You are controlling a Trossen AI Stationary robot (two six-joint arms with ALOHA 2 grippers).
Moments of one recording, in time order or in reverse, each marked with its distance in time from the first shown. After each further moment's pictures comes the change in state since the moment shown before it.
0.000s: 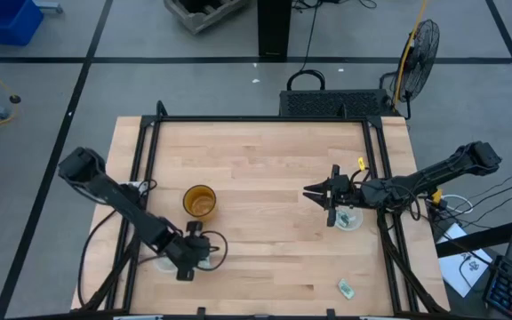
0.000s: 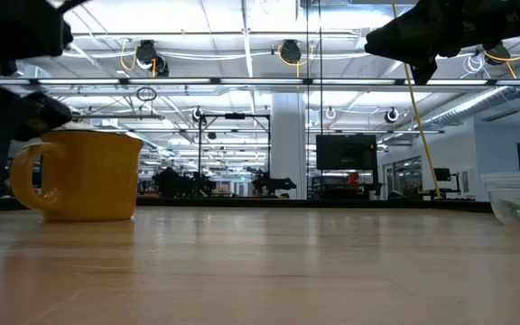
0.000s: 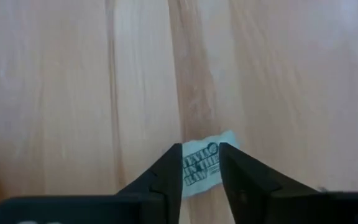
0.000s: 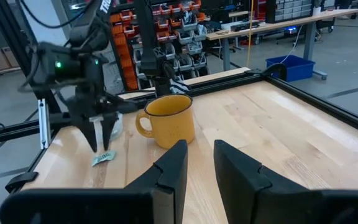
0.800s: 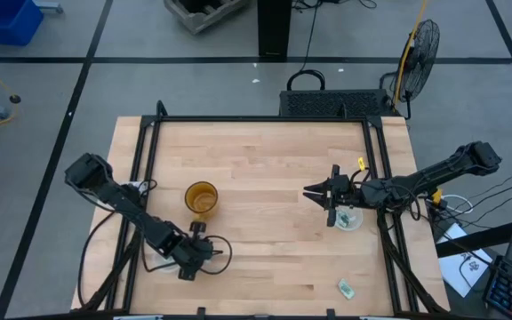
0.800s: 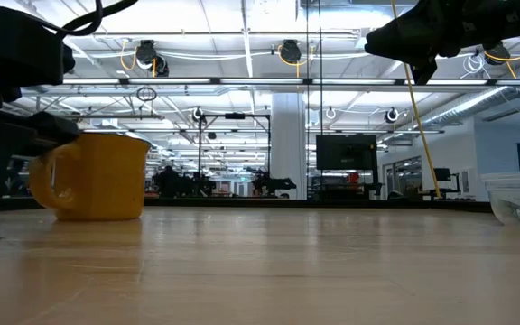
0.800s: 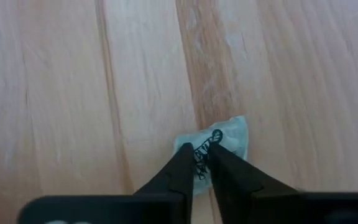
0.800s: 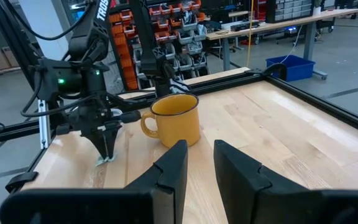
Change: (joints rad) left arm 0.010 0.107 0.006 -0.003 0.010 0.079; right arm 0.000 0.000 0.000 0.000 0.000 0.000
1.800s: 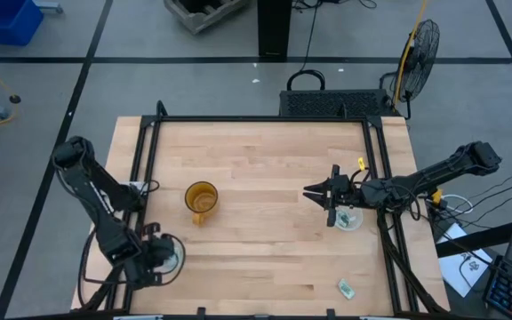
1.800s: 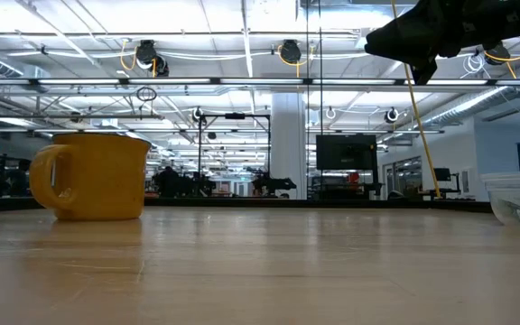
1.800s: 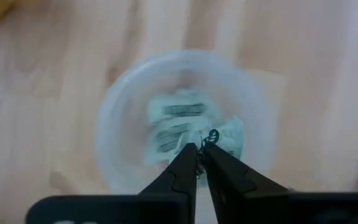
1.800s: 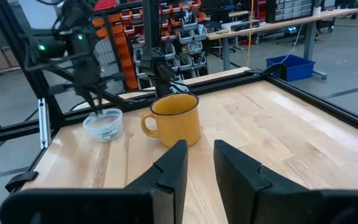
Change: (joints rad) left arm -0.354 -0.277 0.084 -0.534 -0.034 -0.723; right arm 0.000 0.000 0.000 -0.001 0.000 0.000
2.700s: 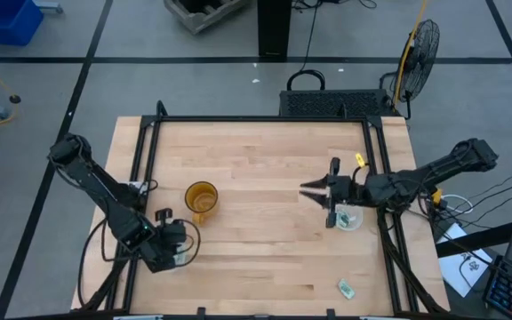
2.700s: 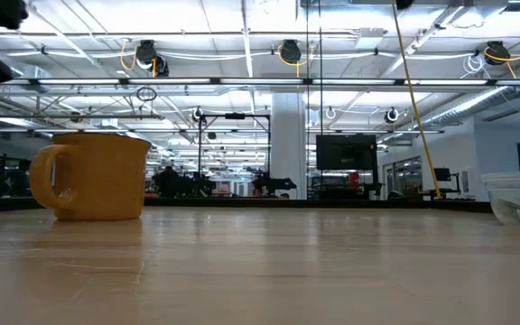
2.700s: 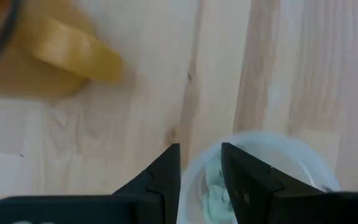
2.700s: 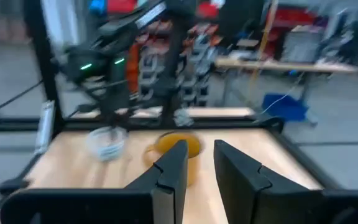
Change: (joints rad) left arm 0.196 -0.061 -0.046 0.013 -0.076 0.241; right arm 0.056 0.065 0.310 -0.194 0.028 -0.248
